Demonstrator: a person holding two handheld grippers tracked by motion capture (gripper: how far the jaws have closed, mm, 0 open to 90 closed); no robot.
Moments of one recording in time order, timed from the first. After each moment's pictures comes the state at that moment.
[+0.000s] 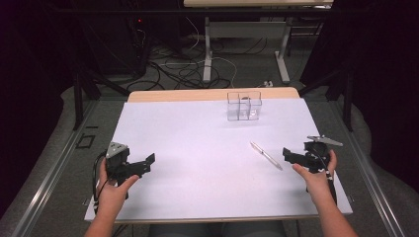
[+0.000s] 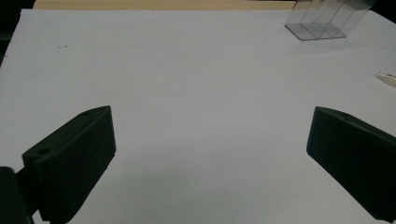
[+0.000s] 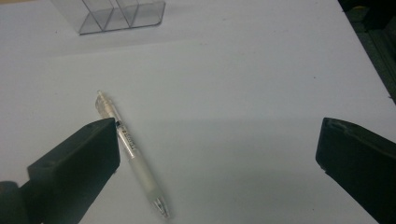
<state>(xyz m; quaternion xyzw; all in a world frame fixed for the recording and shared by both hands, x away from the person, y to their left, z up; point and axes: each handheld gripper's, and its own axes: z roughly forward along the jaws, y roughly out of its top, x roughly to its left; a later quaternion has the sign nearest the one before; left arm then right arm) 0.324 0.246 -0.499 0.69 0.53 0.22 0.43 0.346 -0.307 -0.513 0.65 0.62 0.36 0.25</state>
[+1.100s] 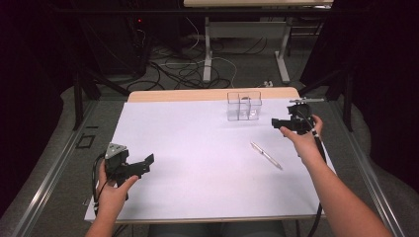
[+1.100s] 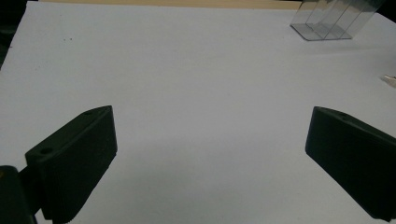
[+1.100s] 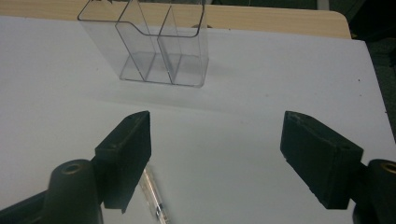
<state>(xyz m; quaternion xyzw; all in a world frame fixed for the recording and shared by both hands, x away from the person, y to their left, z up) 0.322 0.247 -0.501 0.69 0.55 0.21 0.43 0.428 -0.272 -0.444 0.59 0.69 0.35 0.23</state>
